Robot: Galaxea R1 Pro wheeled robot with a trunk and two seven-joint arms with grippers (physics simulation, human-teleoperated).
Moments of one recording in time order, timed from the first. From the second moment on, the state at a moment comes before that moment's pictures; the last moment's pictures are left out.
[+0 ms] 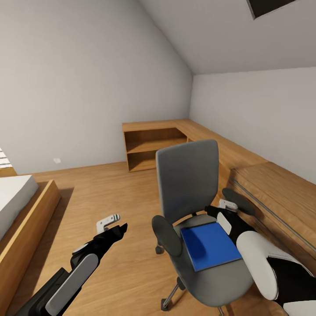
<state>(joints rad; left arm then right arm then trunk) -0.38 0.25 -0.53 -1.53 1.06 0.32 0.71 -0.97 -0.05 -0.15 -0.28 -0.16 0.21 -0.15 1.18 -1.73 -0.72</state>
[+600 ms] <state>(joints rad) -0.38 0.25 -0.54 -1.53 1.06 0.32 0.71 -0.97 -0.05 -0.15 -0.28 -0.16 0.21 -0.15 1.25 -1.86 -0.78</state>
